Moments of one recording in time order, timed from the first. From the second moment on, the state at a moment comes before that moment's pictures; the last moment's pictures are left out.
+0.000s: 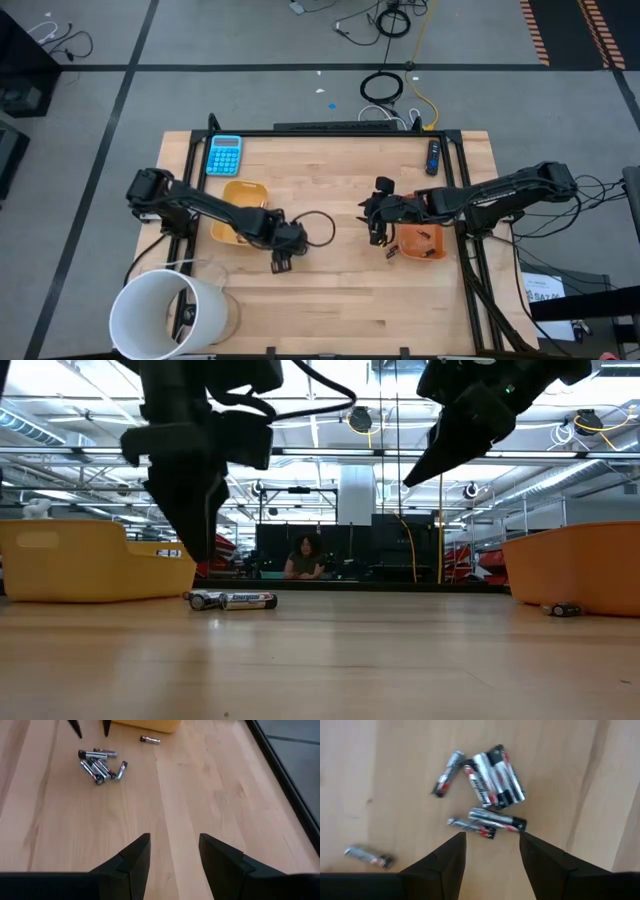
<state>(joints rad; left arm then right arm) -0.22 1.72 1.11 -0.75 -0.09 -0.36 0.12 1.28 0.80 -0.25 0.34 0.04</state>
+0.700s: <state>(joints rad) -0.19 1.78 1.11 -0.73 -0.27 -0.43 0.07 1.28 0.80 -0.22 0.34 -0.02</state>
